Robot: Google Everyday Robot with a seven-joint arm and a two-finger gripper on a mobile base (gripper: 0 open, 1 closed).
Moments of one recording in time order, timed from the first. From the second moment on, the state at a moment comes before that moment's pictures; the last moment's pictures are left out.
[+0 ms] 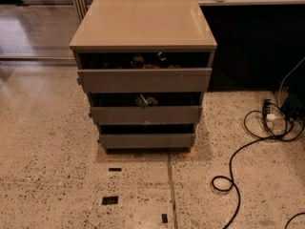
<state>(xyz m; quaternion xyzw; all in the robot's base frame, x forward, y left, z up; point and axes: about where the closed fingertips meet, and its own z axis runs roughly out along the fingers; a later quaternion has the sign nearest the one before) -0.111 -0.199 1.593 0.10 0.38 0.42 0.82</state>
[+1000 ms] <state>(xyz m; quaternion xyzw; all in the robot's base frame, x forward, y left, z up) -0.119 -0.211 1.605 0.19 0.30 0.59 0.72</state>
